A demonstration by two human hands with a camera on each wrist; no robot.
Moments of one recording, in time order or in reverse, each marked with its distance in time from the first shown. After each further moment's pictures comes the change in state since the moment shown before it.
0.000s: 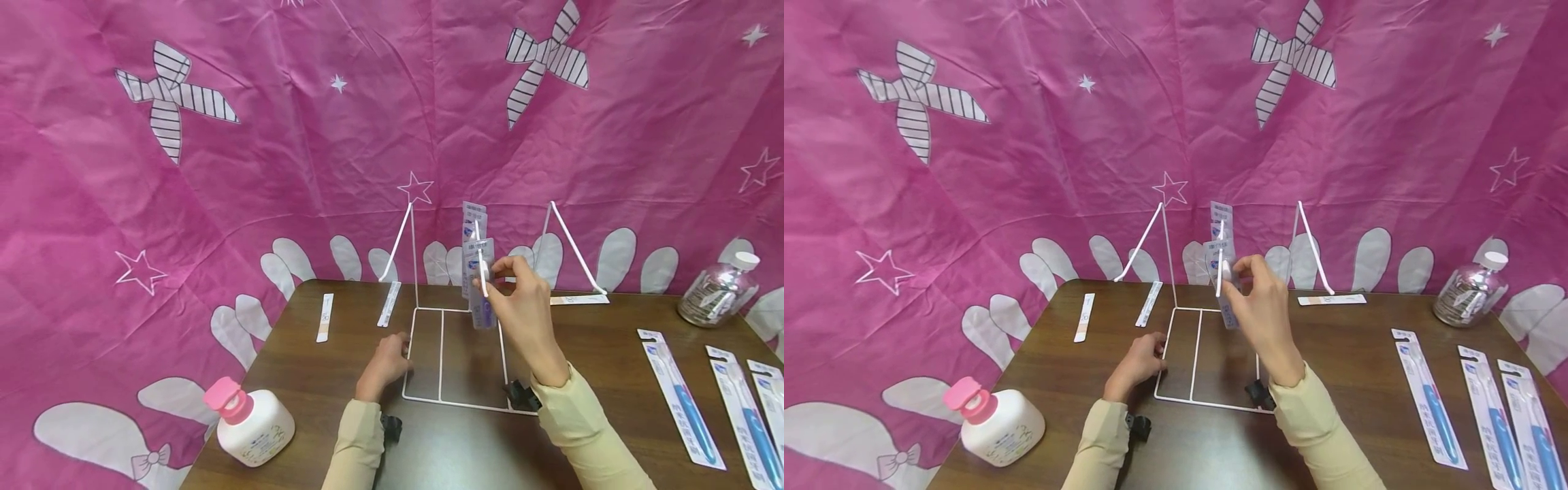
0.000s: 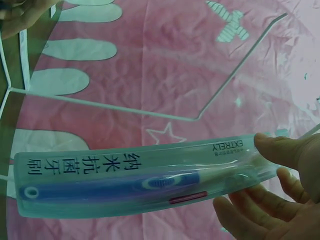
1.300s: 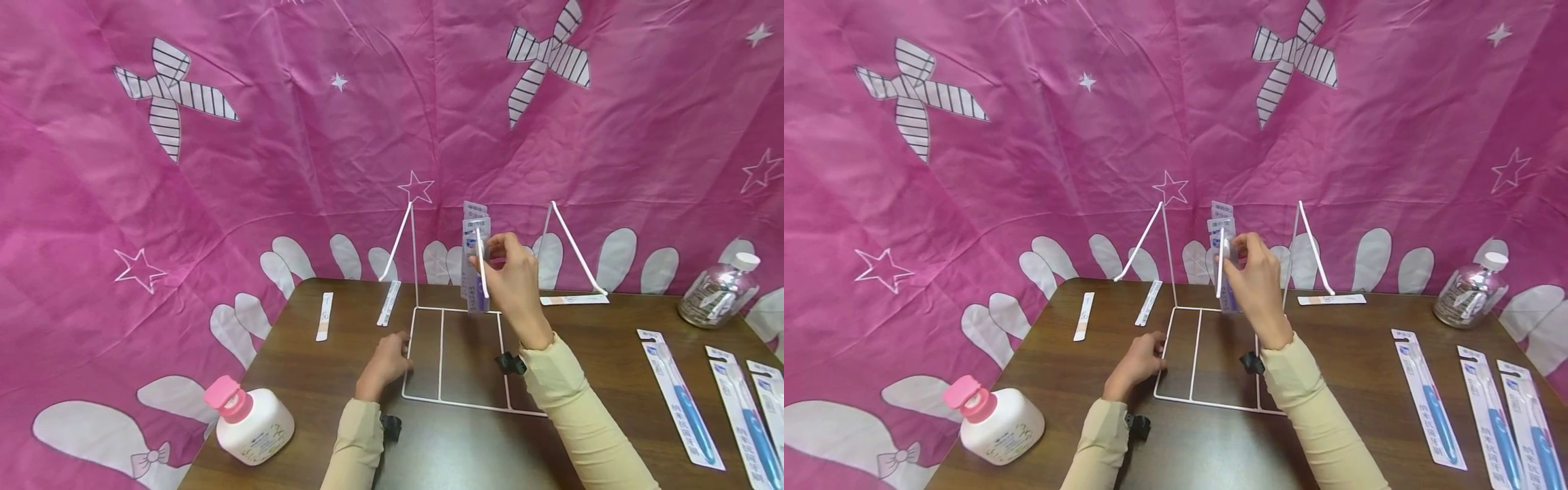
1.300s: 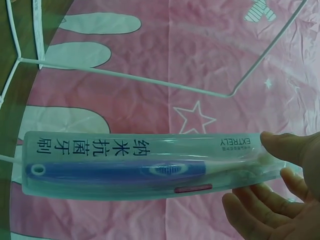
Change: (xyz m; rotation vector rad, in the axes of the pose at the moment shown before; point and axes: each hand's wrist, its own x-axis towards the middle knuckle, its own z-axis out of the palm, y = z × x) left_hand 0.000 0.000 0.000 -0.008 0.002 -0.003; right_hand 0.034 0.029 0.023 -0.019 -0.011 0.011
